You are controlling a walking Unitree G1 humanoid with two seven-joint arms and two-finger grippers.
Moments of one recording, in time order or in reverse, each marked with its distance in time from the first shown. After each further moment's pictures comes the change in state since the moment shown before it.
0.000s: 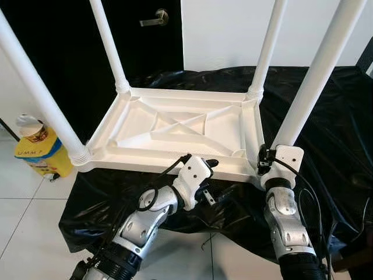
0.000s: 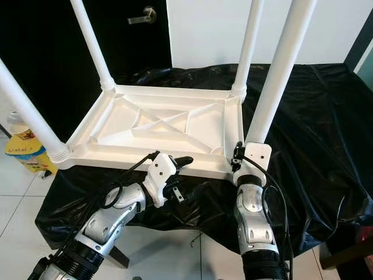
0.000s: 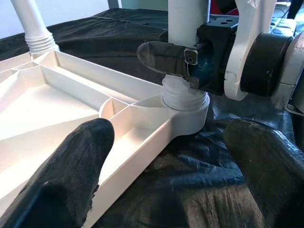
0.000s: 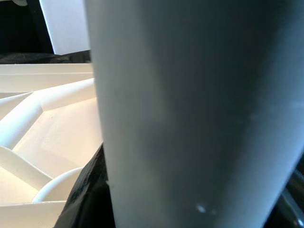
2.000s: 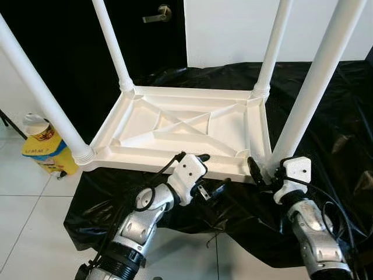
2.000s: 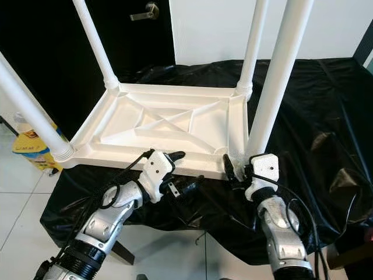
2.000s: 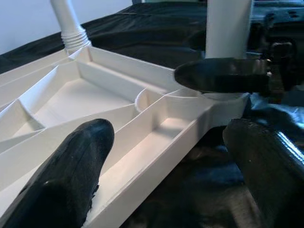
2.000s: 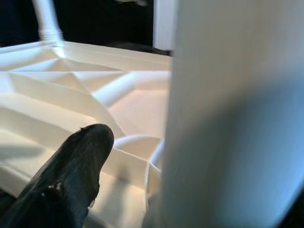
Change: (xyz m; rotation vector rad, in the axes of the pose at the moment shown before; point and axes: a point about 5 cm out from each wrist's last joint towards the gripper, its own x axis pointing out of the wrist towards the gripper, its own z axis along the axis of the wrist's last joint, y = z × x) left arm -0.002 0.010 -0.004 0.066 -0.005 0.075; right arm -0.012 -0.037 0.005 -0.113 -0.082 0.495
